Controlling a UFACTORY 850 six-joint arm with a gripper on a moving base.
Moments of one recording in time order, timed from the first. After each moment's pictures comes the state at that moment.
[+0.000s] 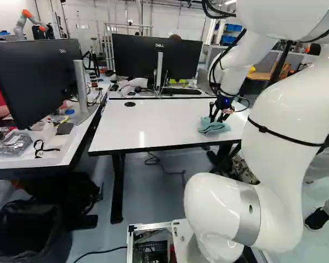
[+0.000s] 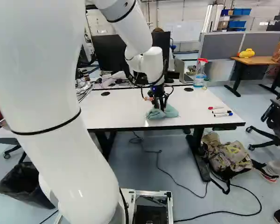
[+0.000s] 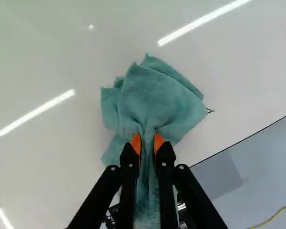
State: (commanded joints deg) arm -24.3 -8.6 -53.6 1.0 -29.9 0.0
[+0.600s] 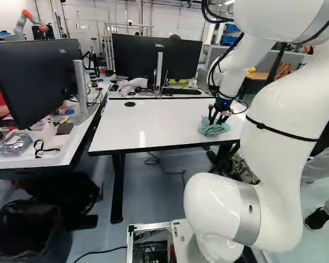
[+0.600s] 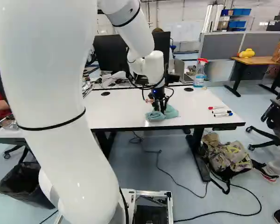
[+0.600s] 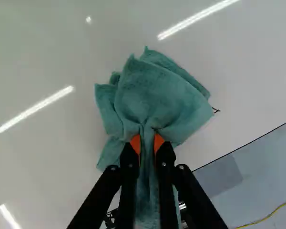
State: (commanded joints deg) arm -24.4 -10.4 -54.0 1.0 -29.9 0.0
